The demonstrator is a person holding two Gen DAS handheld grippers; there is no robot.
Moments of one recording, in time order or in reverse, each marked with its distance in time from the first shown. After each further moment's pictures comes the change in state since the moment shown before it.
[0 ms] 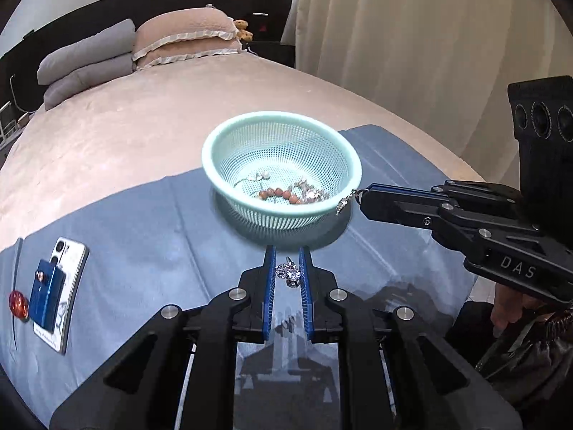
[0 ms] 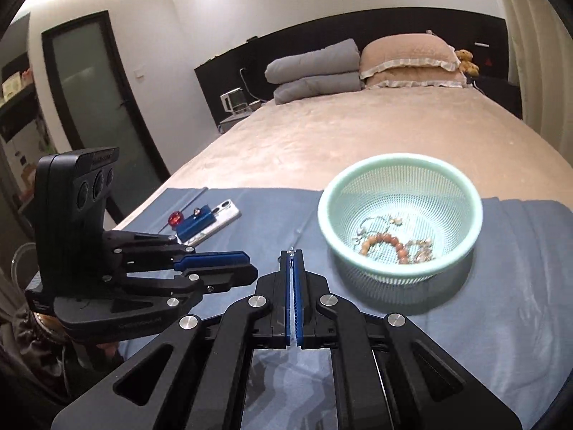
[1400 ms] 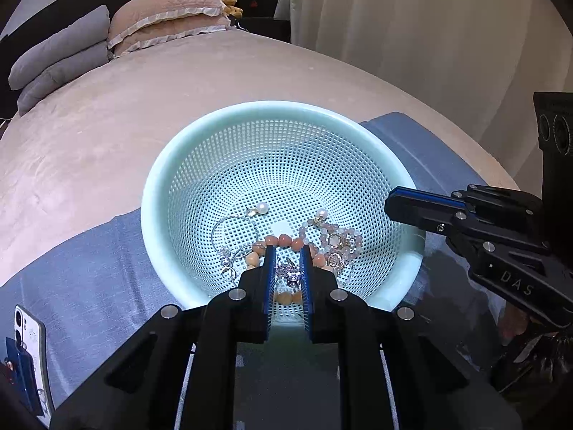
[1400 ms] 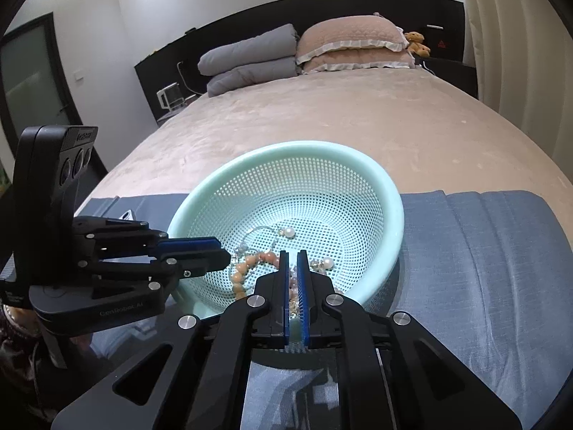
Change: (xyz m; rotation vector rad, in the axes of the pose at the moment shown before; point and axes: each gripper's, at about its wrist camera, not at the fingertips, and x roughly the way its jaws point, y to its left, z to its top) left arm 0.124 0.008 0.066 0.020 0.098 0.000; right arm 0.053 -0.108 0.009 0.090 0.048 -0.204
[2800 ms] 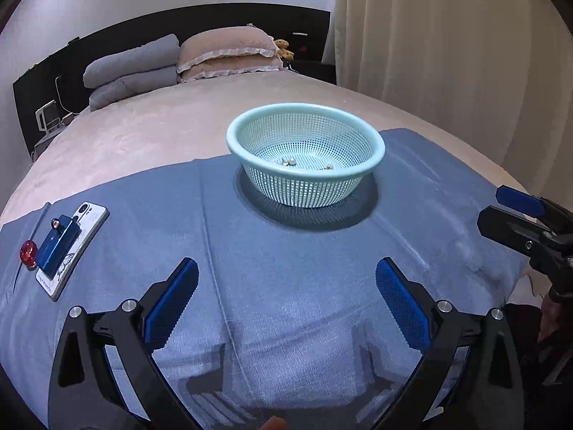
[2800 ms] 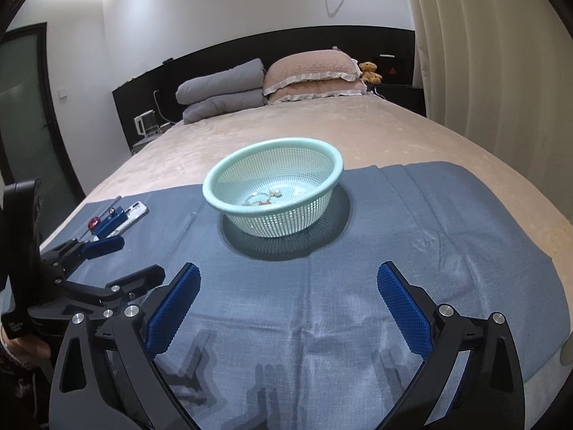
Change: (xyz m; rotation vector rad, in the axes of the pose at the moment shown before) left arm -0.101 -0.043 -0.138 -0.100 -0.197 0.215; right arm -0.121 0.040 -0.100 0.045 -0.137 -0.148
